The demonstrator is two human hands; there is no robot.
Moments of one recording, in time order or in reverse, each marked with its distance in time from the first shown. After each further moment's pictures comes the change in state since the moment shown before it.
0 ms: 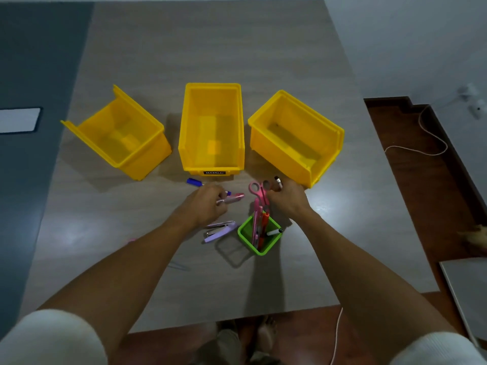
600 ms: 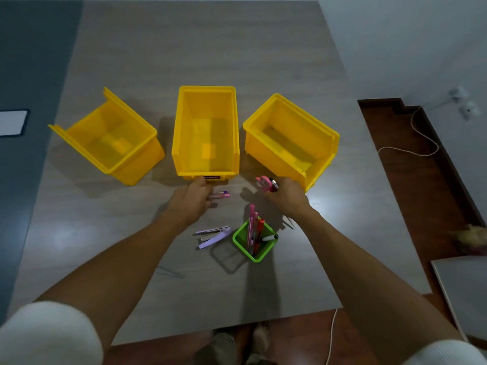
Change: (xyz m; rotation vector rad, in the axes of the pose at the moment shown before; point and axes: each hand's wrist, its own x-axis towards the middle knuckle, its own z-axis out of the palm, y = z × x) left_hand 0.015 -0.024 -0.022 0.312 0.039 -0.008; right_hand 0.018 -0.019 -0.002 -0.142 -0.066 -0.003
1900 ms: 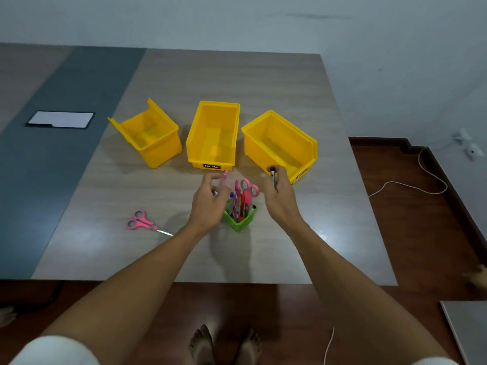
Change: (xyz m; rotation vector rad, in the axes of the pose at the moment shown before) left_hand -0.125 0.143 0.002 -0.970 0.525 -0.235; right_hand -0.133 0.015 -0.042 0.583 0.249 -0.428
